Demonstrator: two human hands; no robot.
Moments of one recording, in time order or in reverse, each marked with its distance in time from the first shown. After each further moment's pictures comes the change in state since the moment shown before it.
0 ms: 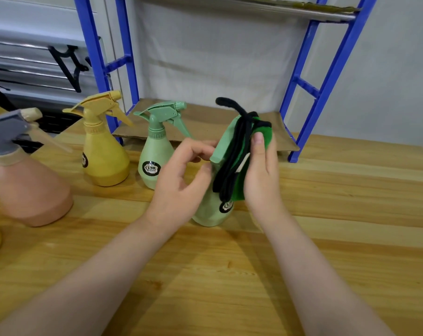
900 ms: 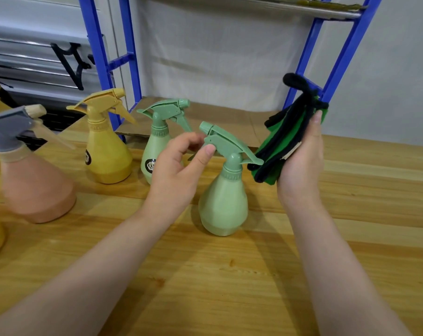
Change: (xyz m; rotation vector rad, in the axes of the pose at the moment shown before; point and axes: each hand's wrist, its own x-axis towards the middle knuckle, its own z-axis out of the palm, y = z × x) left_hand 0.010 -0.010 -0.007 0.105 0.094 -0.143; right_hand 0.017 -0.032 -0.024 0.146 0.240 0.071
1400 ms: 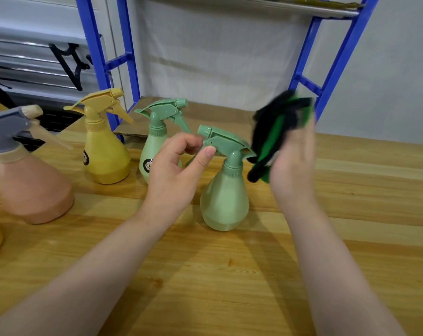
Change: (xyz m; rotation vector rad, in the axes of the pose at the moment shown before) left_hand -0.002 0.000 0.001 0.044 0.068 0.061; right_hand -0.007 0.000 0.003 -0.117 -0.130 -0.223
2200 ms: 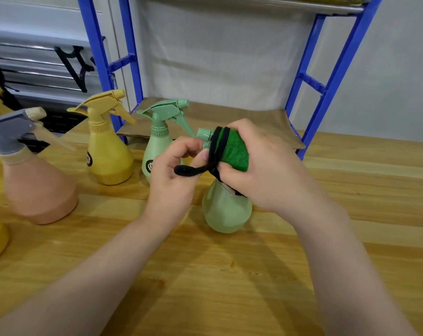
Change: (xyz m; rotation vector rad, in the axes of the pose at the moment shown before) left_hand -0.005 0.000 0.001 -0.283 -0.041 -0.073; right_hand -0.008 -0.036 0.002 -0.864 -0.641 -0.157
